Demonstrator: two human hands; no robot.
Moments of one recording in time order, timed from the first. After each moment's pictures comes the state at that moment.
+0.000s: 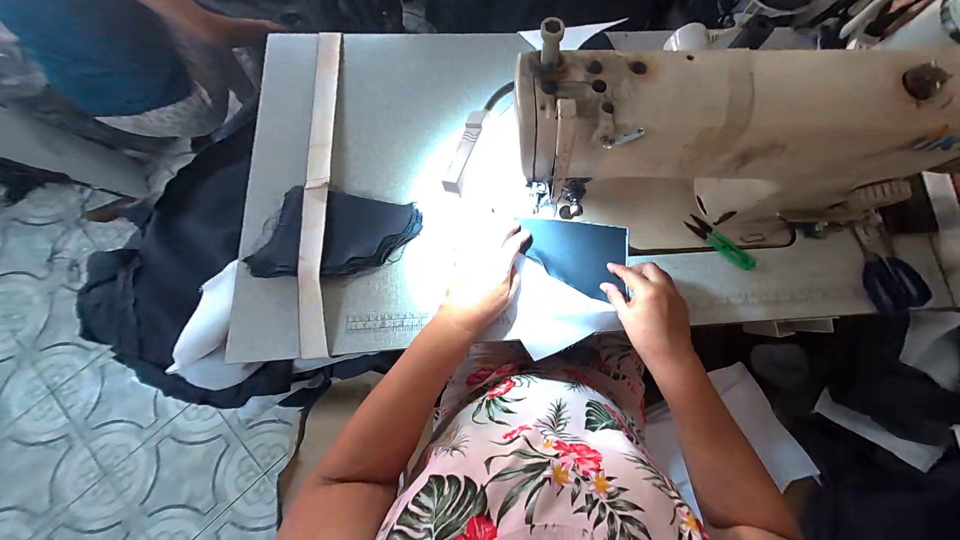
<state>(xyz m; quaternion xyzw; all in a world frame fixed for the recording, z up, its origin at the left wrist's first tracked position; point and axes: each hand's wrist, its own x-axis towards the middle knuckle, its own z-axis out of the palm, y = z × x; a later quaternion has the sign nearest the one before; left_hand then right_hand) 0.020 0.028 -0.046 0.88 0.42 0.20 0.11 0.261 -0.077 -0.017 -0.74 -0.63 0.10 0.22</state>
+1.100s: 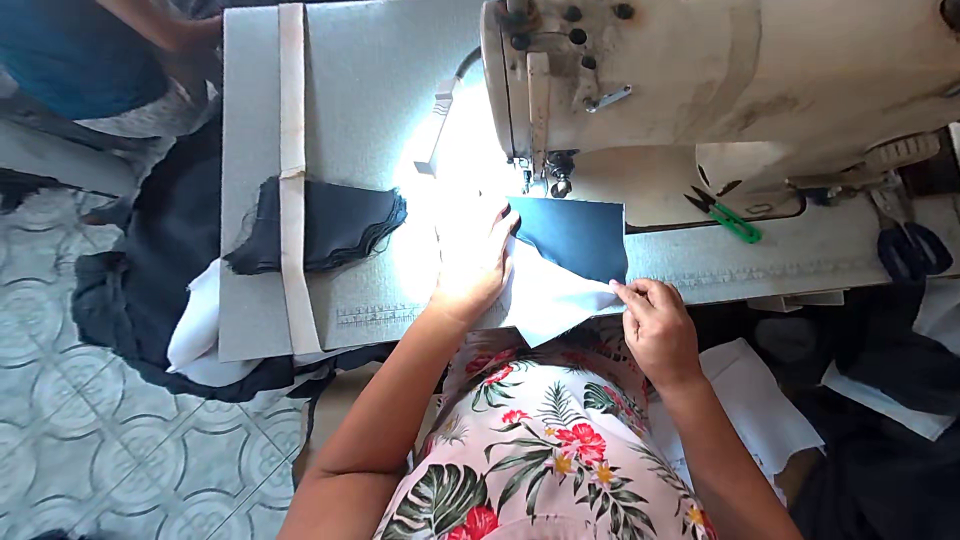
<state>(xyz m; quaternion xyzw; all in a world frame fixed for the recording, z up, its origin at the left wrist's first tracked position) 0.021 0.028 -0.052 0.88 0.42 0.21 0.08 0.266 -0.131 -0.042 -0.69 -0.68 0.02 0.27</state>
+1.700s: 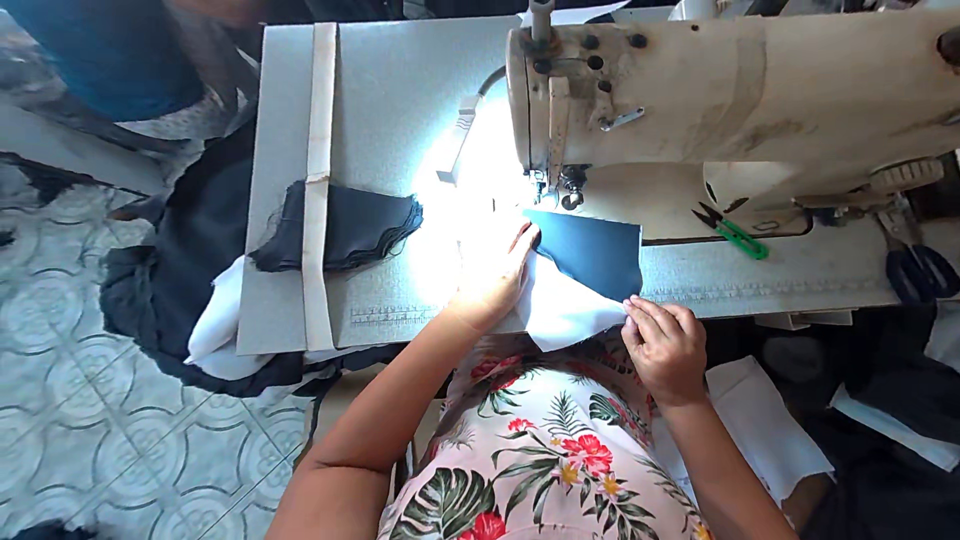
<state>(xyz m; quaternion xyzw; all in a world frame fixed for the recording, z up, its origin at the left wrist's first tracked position) 0.030 0.021 -0.045 0.89 0.39 0.22 0.10 0.265 -0.141 -0.062 -0.69 -0.66 -0.12 0.27</state>
